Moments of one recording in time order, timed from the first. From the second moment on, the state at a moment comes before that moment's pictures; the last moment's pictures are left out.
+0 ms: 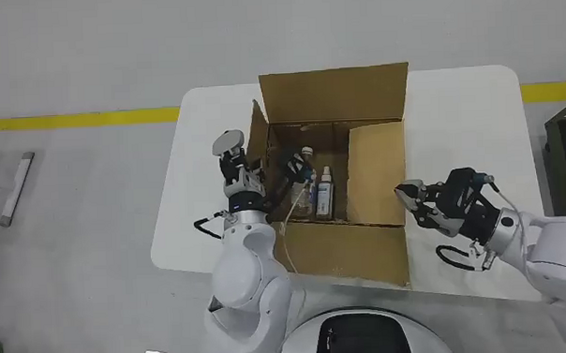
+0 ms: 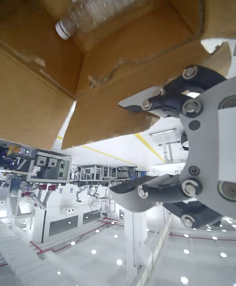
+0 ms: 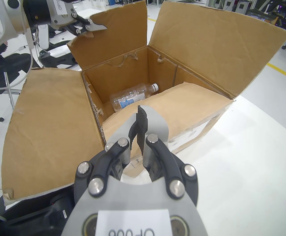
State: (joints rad) left arm 1.16 -1.59 -1.19 -2.06 2.79 -0.45 -0.67; right arm -1.45 -1.05 1.60 -2.07 -0.90 -0.63 0.47
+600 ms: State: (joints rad) left arm 1.18 -1.58 -1.33 -1.94 2.83 -0.41 -0.64; right arm -1.44 -1.04 1.58 -2.07 -0.91 -0.58 0.50
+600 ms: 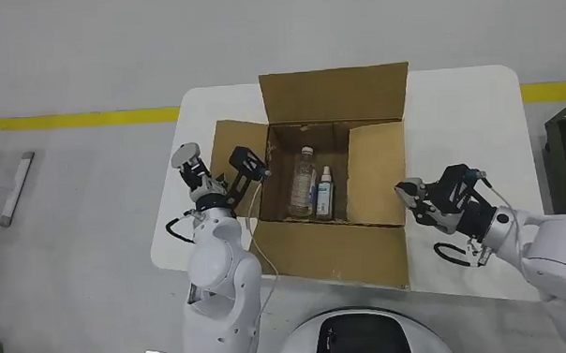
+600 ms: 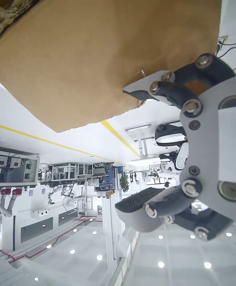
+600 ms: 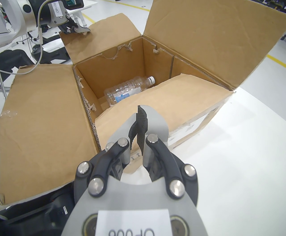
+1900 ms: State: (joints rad) left arm 1.12 -1.69 -1.08 -1.96 1.43 -0.18 -0.90; right arm -1.70 -1.04 1.89 -2.07 -0.69 -0.54 0.32
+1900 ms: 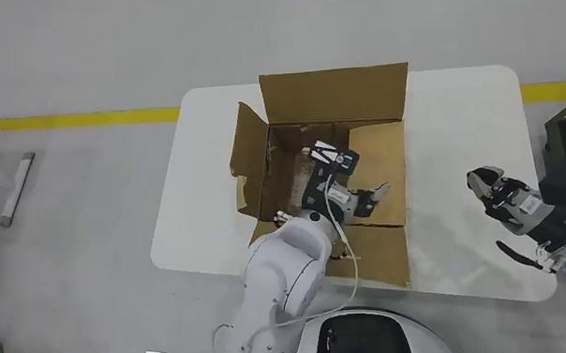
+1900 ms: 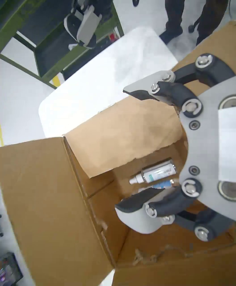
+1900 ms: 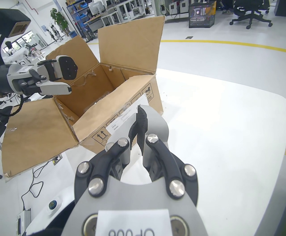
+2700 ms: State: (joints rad) left arm 1.10 -1.70 -1.20 -1.70 0.97 0.02 -0.82; right arm -1.65 -1.05 1.74 -2.00 -0.79 -0.55 0.31
